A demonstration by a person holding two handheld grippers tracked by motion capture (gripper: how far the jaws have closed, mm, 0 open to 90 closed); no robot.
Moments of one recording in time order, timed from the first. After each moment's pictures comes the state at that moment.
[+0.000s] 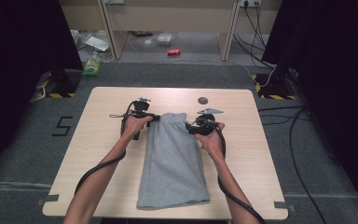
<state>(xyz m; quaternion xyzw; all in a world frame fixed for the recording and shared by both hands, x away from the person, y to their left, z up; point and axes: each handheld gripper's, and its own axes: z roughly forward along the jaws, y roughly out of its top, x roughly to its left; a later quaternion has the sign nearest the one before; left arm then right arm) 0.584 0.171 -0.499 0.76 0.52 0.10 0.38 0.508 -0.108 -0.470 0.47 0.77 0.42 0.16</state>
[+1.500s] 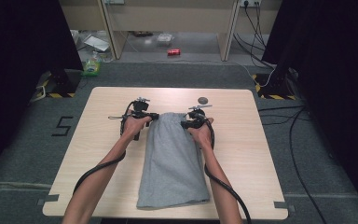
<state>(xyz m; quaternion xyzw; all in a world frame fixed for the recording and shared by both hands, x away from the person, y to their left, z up) 0.577 0.174 -0.492 0.75 0.51 0.10 0.41 0.556 -0.084 -0.503 0.49 0.77 0.39 0.09</state>
